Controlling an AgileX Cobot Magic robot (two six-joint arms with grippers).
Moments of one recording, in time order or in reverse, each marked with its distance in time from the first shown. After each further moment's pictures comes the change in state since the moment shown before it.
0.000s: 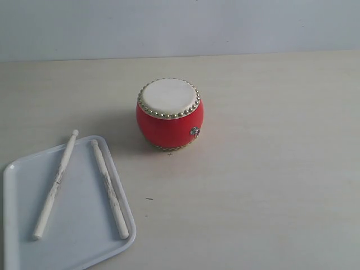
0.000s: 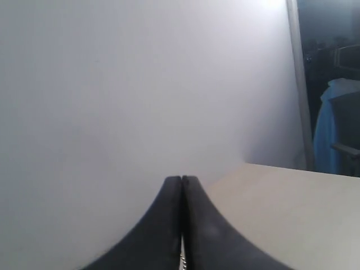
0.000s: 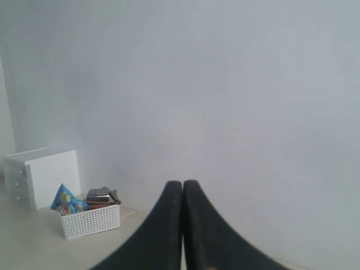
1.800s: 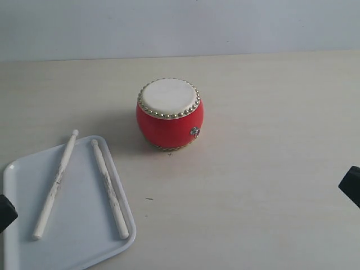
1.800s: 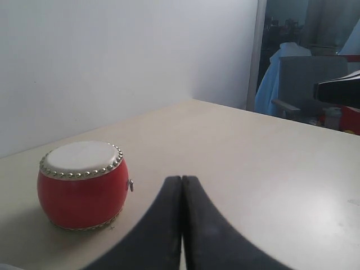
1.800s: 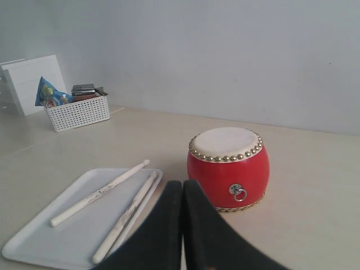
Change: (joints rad) left arm 0.000 -0.019 0.509 -0.316 0.074 0.322; right arm 0.000 -0.283 0.538 0.014 -0.015 0.015
